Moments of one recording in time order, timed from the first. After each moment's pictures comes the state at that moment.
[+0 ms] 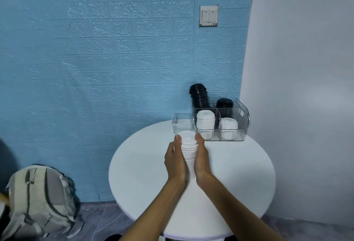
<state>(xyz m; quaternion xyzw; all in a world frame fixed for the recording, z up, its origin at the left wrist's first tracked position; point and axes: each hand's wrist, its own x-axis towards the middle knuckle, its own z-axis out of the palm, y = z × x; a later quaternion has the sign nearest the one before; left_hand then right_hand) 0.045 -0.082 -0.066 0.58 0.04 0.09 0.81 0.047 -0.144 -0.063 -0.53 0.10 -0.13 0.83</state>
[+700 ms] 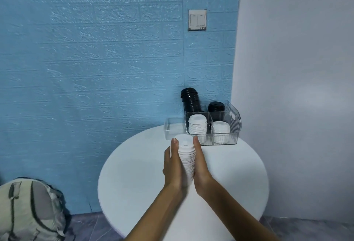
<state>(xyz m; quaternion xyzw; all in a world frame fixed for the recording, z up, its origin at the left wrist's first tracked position) 0.067 -0.097 -0.079 0.58 0.03 -0.01 0.82 0.047 -0.168 -0.062 -0.39 0.03 0.02 0.92</state>
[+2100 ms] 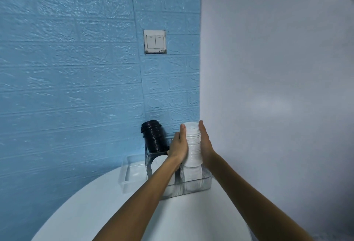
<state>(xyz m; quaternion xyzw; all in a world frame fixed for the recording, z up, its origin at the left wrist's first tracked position) 0.253 -0.284 0.039 0.78 -0.18 -0.04 0.60 0.237 -0.388 0.023 -0.58 0.10 -0.18 0.79</state>
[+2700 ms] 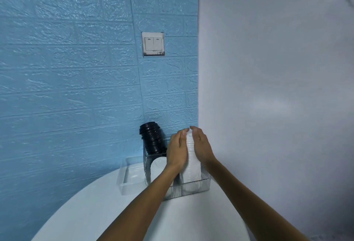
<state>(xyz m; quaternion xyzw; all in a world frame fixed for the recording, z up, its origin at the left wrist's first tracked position) 0.254 -0.281 0.021 0.73 -0.28 0.11 0.61 0.218 -0.381 0.025 -0.77 0.08 -0.32 0.54</state>
